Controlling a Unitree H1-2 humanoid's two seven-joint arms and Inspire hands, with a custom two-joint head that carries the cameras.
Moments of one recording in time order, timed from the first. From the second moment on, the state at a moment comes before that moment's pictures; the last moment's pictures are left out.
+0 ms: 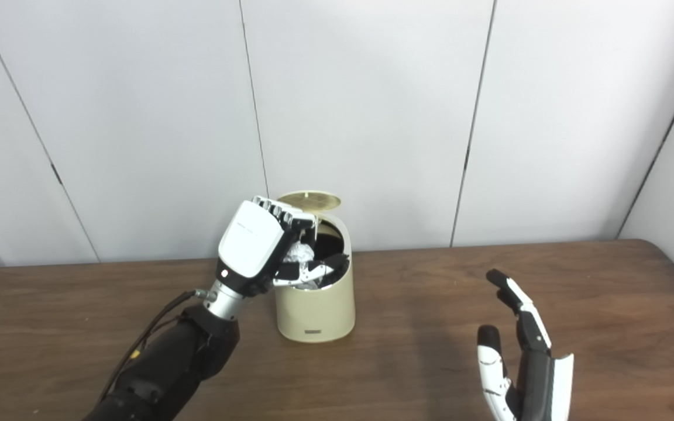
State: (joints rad) left arm -0.81 0.18 -0.51 0.75 1.06 -0.39 0.87; right arm 0.05 0.03 -0.04 -0.21 -0.41 -0.43 -0.46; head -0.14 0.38
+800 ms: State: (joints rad) left arm -0.85 0.15 -0.54 0.85 1.05 -0.41 0.91; right arm 0.06 0.07 -0.04 -0.25 -0.43 -0.43 -0.43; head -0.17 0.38
